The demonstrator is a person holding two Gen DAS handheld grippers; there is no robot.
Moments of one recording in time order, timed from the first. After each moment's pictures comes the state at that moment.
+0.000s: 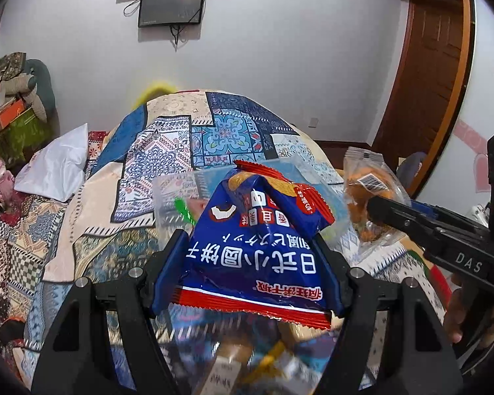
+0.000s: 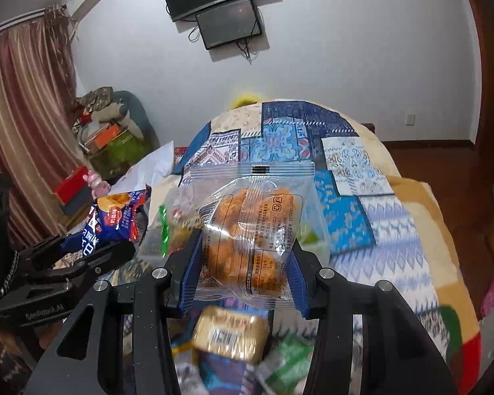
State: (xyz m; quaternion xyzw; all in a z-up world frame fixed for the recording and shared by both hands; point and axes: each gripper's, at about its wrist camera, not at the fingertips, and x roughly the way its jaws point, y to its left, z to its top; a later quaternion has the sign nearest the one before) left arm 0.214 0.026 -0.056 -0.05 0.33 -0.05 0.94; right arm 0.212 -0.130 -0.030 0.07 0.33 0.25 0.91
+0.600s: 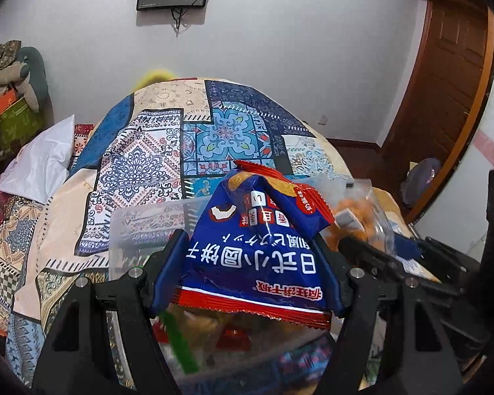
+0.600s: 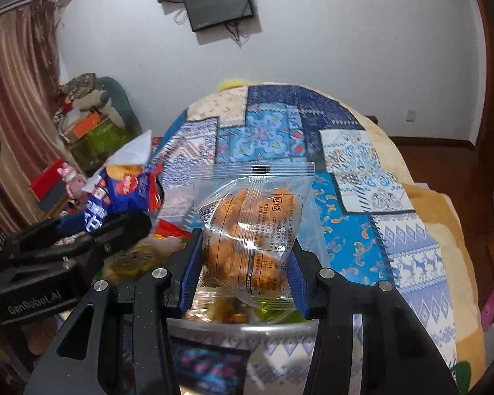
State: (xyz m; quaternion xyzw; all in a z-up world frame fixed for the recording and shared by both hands) left arm 0.325 0.018 -0.091 -0.06 0.35 -0.04 0.93; right arm 0.293 -0.108 -0.074 0.05 0.36 0.23 0.90
